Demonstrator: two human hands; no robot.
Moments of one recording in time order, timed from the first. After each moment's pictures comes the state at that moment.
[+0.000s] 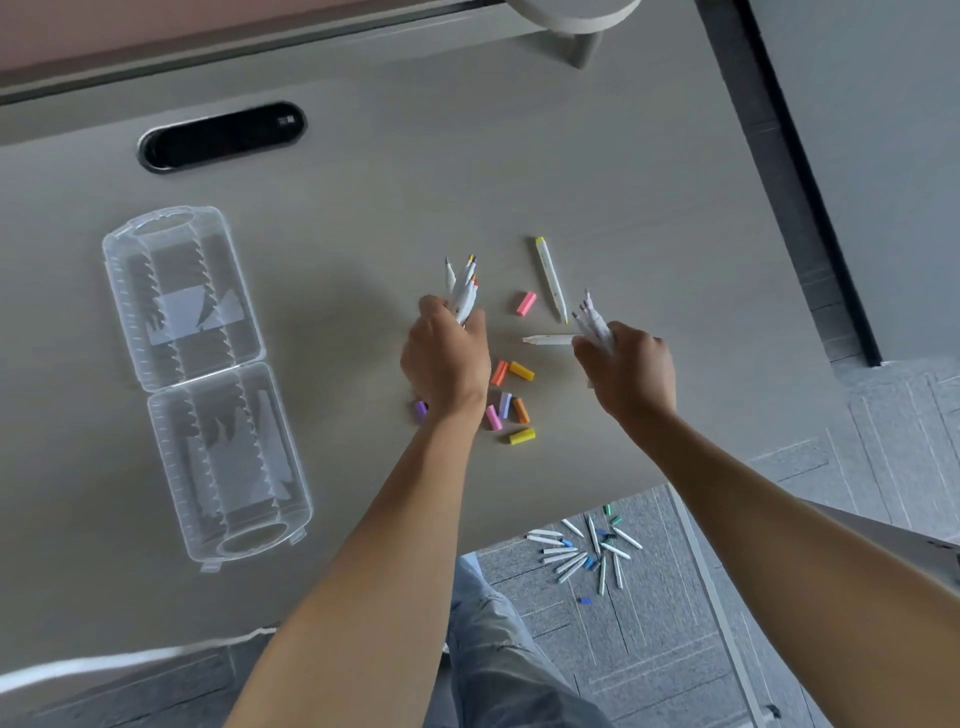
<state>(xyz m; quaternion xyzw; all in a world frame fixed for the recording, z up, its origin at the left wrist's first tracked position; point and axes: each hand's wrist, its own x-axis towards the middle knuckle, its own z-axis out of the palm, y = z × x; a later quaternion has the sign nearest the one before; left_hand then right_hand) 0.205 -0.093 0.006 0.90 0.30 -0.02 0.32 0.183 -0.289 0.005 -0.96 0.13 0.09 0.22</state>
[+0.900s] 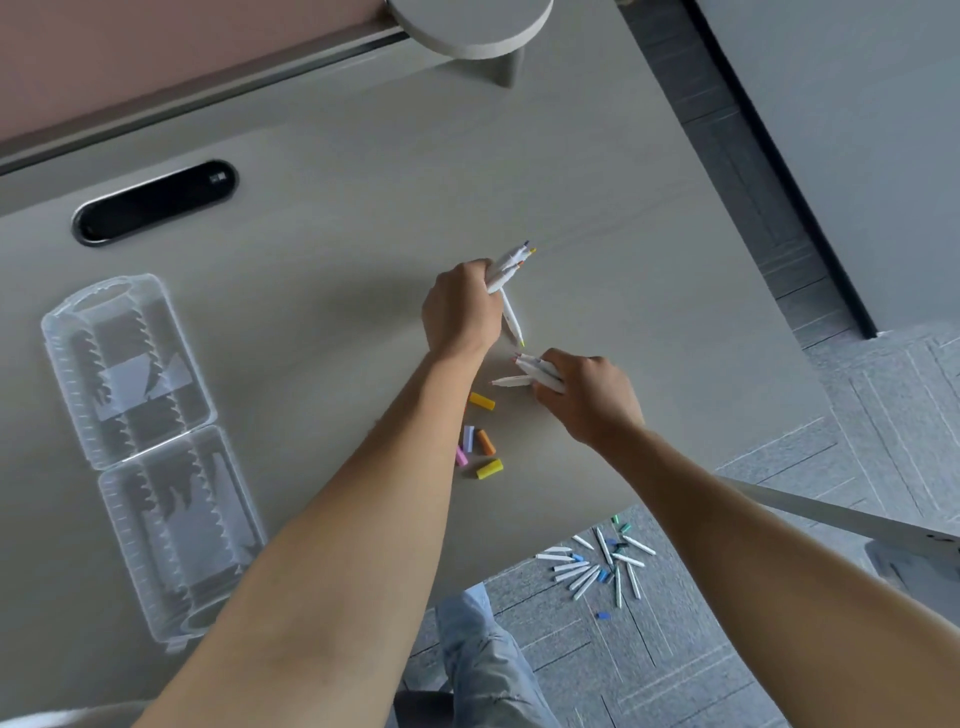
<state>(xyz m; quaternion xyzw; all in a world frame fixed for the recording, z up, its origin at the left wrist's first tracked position) 0.292 -0.154 0.004 0.94 0.09 -0.13 0.31 0.185 -0.312 -0.017 -0.97 0.02 0.14 0.21</state>
